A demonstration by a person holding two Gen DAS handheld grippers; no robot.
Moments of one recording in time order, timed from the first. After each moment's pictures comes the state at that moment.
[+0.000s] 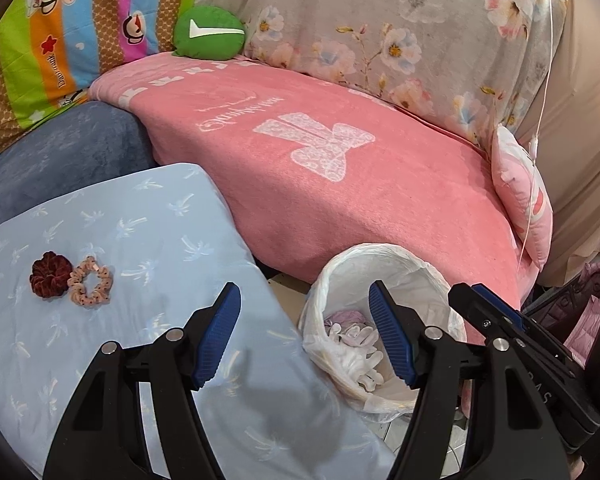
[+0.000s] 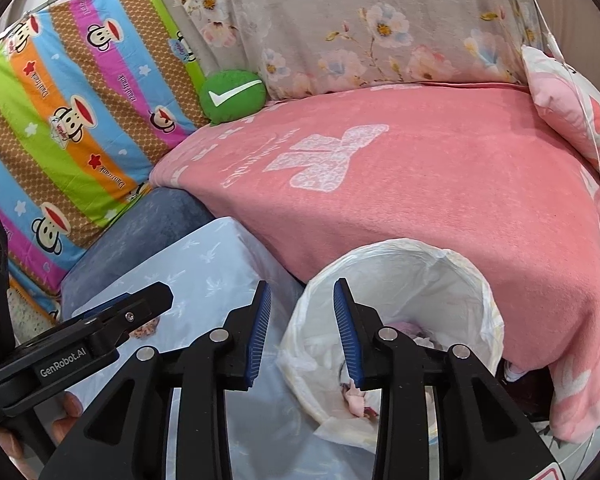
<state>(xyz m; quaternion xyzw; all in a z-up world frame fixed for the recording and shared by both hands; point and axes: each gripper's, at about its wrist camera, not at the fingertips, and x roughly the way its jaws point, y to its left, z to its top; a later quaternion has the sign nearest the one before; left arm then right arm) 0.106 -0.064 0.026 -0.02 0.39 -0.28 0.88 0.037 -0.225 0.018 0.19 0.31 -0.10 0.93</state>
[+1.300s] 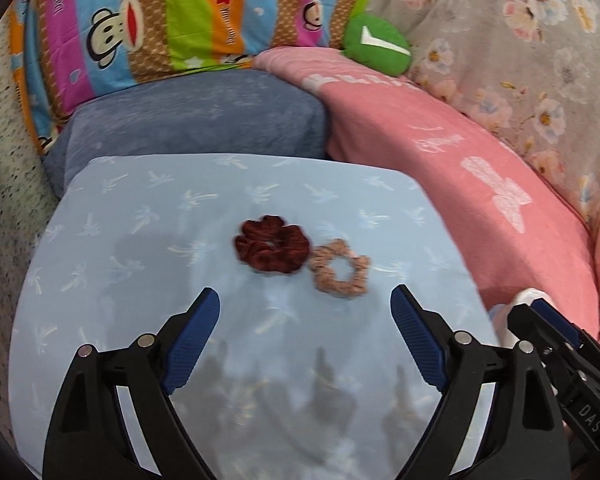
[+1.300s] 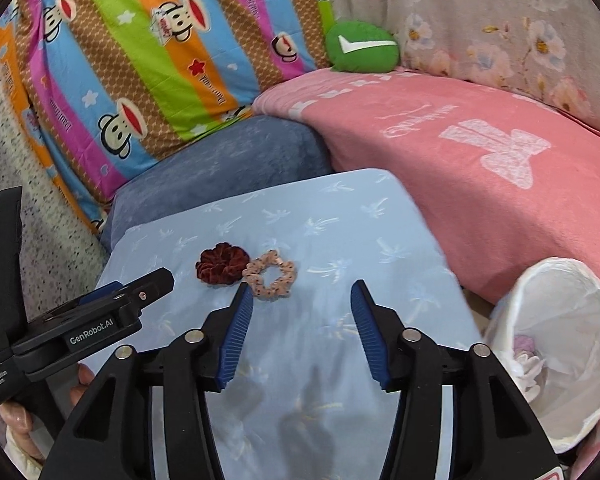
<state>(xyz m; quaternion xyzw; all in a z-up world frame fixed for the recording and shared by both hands) 0.151 0.153 -0.018 -0.09 0.40 -0.07 0.91 0.138 -0.004 -0.009 0.09 0.38 0.05 0.92</state>
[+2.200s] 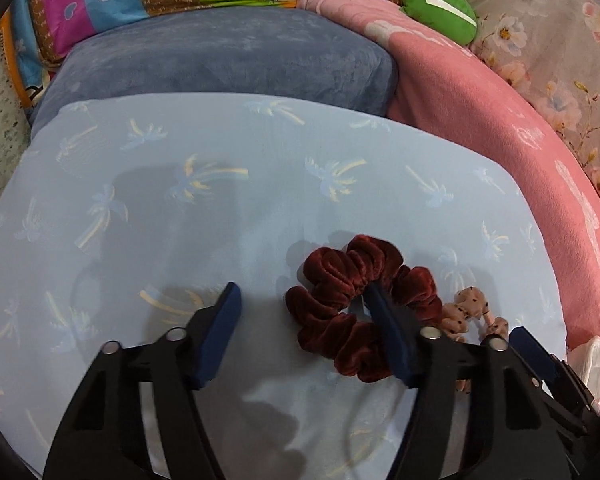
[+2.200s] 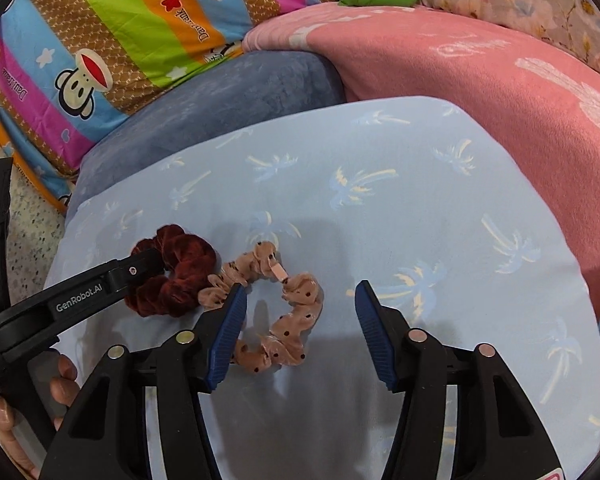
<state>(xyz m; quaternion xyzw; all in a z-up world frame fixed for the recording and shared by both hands) 0.262 0.184 -0.111 -0.11 0.47 -0.03 0.87 0.276 0.038 -0.134 0.09 0.46 0.05 0.88</state>
